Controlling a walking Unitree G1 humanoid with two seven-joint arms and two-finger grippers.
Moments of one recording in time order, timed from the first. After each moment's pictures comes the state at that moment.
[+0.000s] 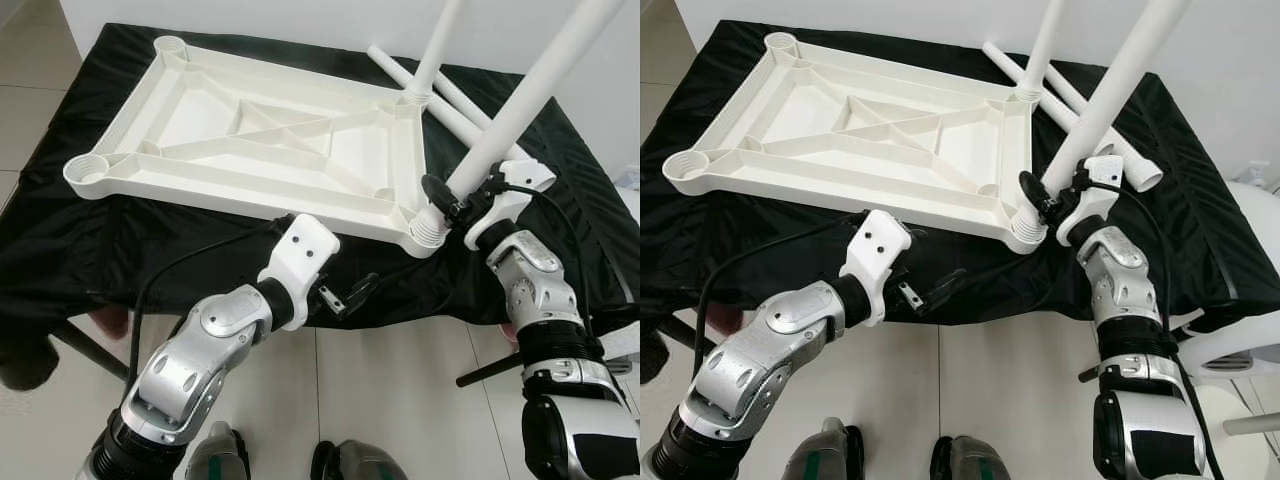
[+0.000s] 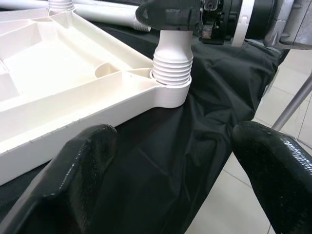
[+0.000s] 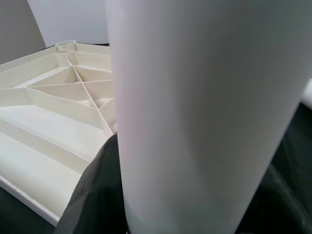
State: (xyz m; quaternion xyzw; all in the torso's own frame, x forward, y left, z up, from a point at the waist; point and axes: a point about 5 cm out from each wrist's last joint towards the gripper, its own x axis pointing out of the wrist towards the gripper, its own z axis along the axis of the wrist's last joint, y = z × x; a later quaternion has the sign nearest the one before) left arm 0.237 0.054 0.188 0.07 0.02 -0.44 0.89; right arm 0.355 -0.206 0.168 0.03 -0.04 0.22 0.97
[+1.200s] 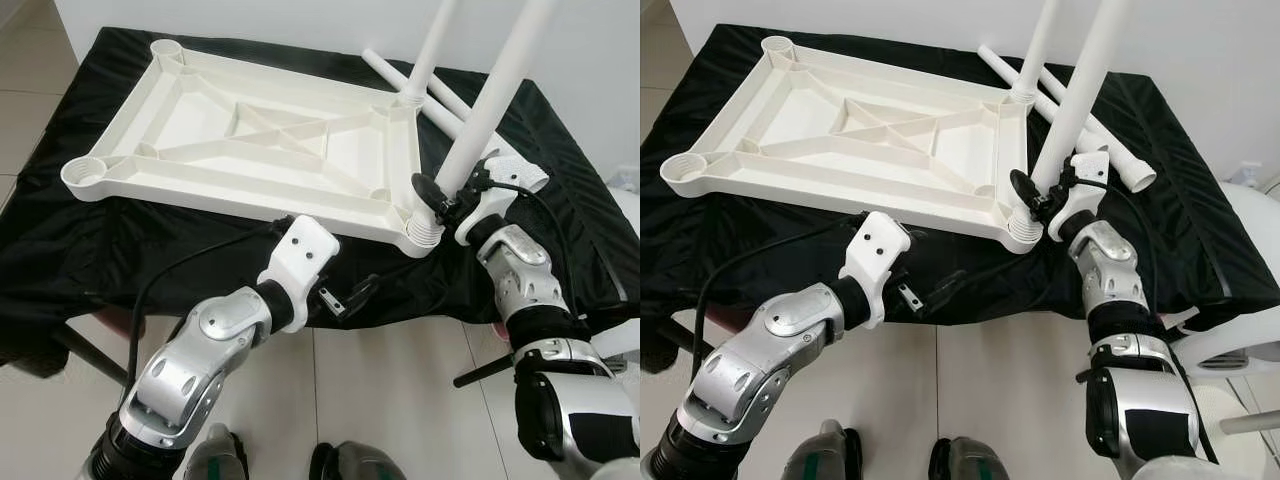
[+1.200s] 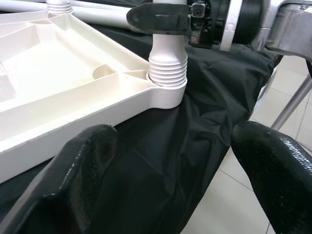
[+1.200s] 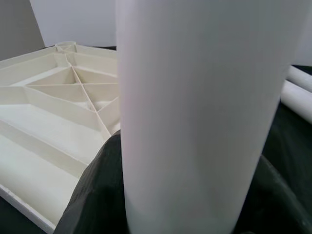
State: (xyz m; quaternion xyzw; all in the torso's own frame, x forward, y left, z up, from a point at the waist) left arm 0.235 0.054 0.186 0.07 0.03 -0.44 0.89; right arm 0.362 -0.197 0.157 0.02 -0.05 0.22 0.97
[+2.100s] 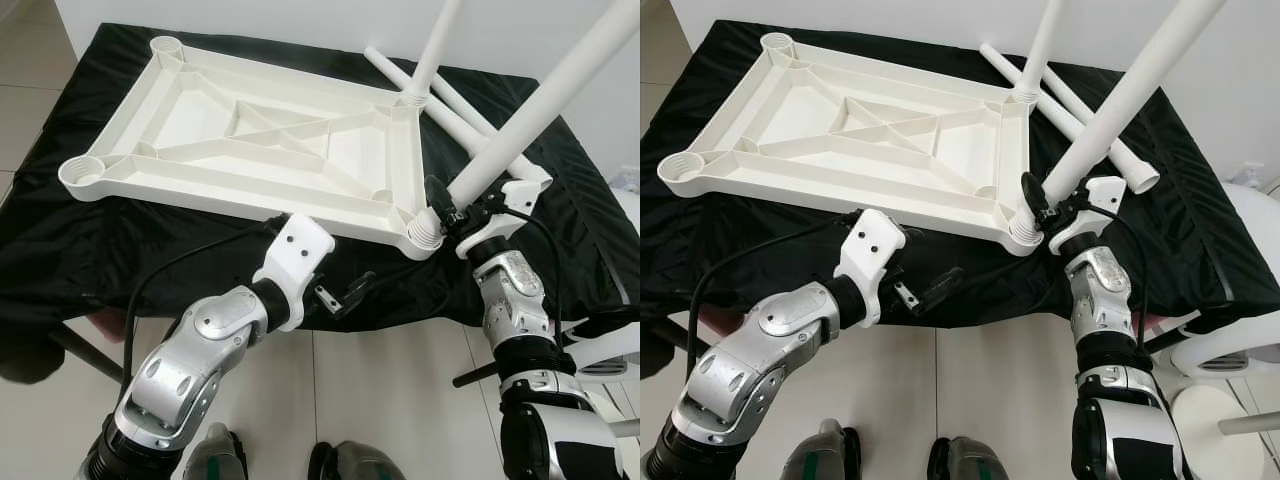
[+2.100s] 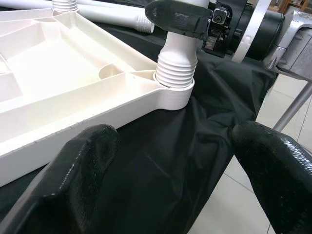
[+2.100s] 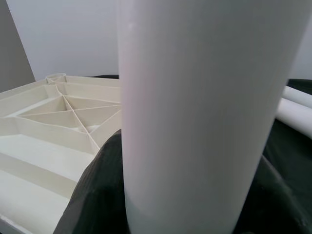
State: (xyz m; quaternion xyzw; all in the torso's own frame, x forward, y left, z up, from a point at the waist) left arm 0.235 0.058 0.190 0.07 0.03 -0.43 0.90; right arm 0.347 -0.199 0.152 0.05 -0.12 0.18 0.97
